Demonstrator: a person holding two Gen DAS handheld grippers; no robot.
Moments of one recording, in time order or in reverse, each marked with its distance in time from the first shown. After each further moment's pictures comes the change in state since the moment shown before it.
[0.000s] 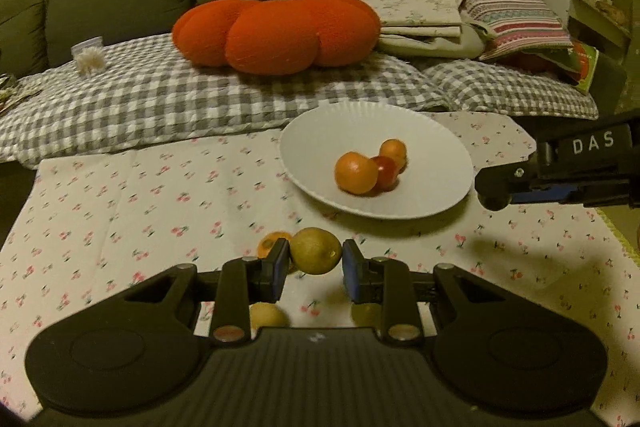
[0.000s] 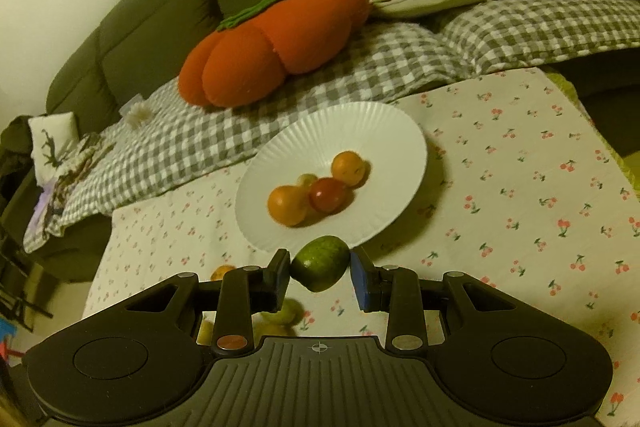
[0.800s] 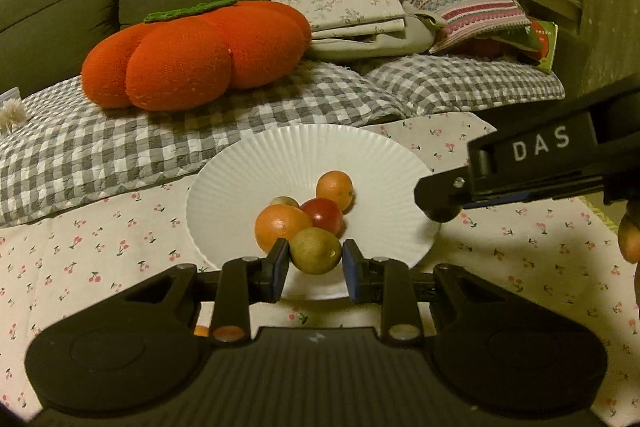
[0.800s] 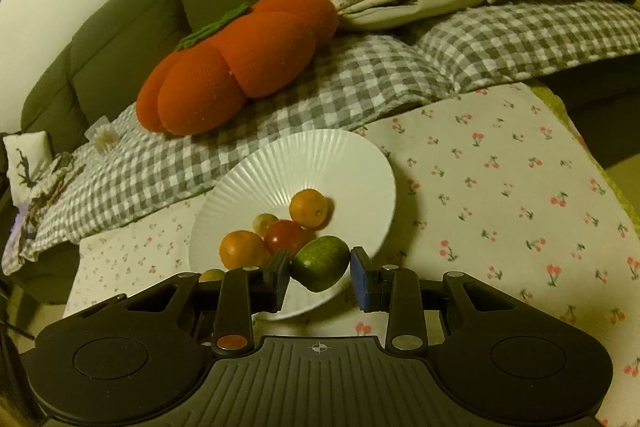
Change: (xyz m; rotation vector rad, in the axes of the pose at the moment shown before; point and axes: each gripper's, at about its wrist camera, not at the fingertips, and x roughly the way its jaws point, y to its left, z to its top) left arm 0.067 -0.039 0.029 0.146 -0.042 -0.111; right arm 0.034 -0.019 0.027 0.012 -0.032 -0.061
